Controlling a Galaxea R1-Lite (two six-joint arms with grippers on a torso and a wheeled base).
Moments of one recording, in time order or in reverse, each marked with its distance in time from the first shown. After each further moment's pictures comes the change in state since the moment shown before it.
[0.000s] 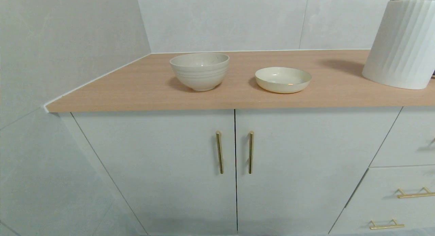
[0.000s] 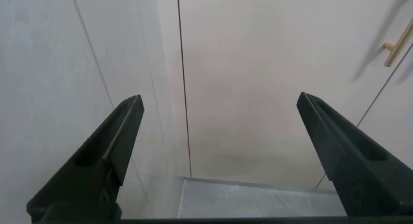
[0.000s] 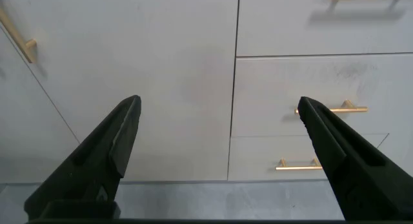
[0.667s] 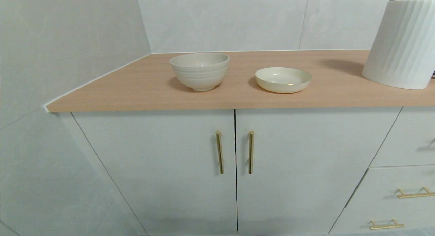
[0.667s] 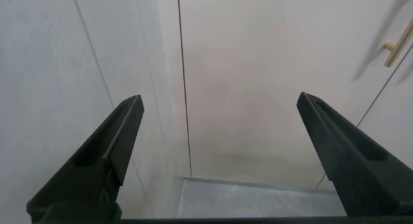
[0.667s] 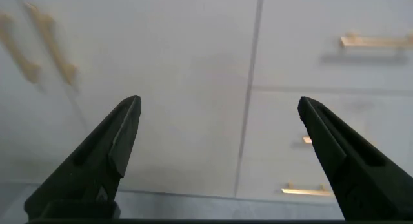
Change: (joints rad) left arm 0.000 0.000 0.000 0.000 0.000 0.000; right arm 0.018 0.147 -0.187 0.002 0.065 -0.012
